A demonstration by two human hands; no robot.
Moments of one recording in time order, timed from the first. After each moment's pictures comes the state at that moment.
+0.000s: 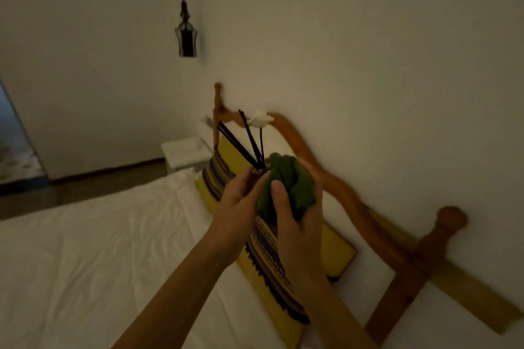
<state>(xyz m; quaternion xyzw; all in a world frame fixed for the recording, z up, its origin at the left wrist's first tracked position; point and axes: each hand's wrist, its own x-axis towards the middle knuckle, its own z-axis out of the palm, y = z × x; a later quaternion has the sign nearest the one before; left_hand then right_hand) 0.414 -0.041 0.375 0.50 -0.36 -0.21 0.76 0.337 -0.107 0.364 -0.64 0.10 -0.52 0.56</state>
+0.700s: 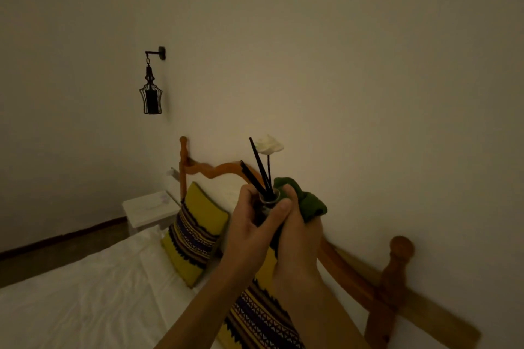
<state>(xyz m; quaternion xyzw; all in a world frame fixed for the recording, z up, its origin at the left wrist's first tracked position) 0.371 -0.092 0.427 0.43 -0.47 -0.15 0.76 0.324 -0.143 0.427 -0.41 0.24 -0.51 0.71</state>
